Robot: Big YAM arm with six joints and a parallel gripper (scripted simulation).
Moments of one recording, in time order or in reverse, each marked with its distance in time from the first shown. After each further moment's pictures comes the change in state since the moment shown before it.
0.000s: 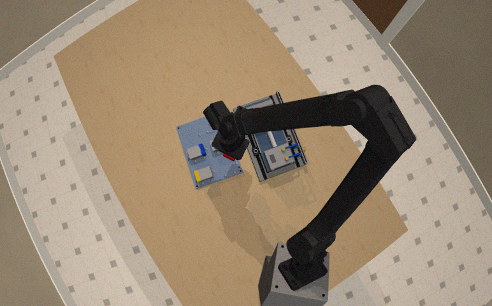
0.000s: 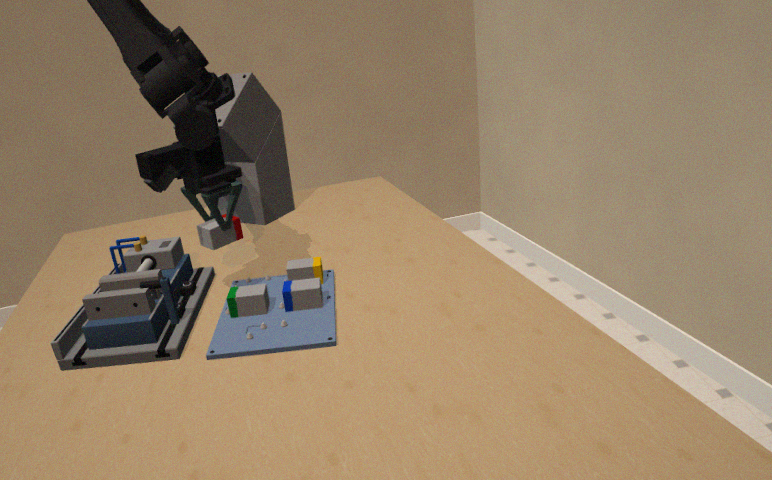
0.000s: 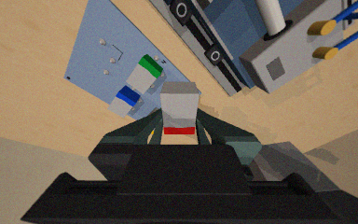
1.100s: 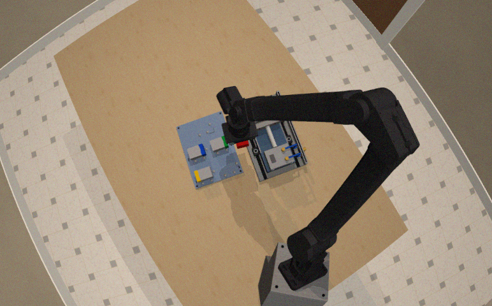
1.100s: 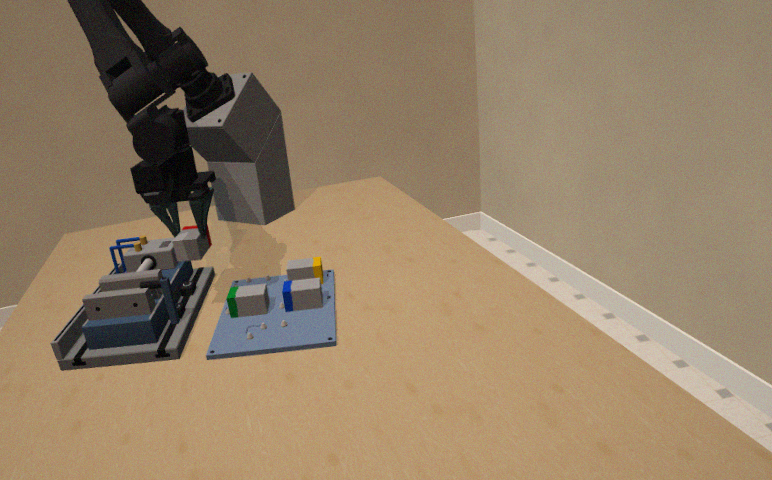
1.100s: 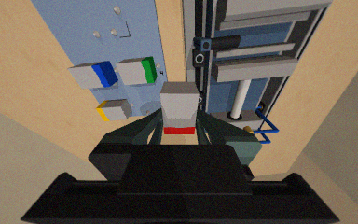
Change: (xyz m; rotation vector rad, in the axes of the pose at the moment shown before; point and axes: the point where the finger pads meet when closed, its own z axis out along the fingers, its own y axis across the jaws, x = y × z) arm -0.051 -0.006 0.002 0.000 0.006 -0.711
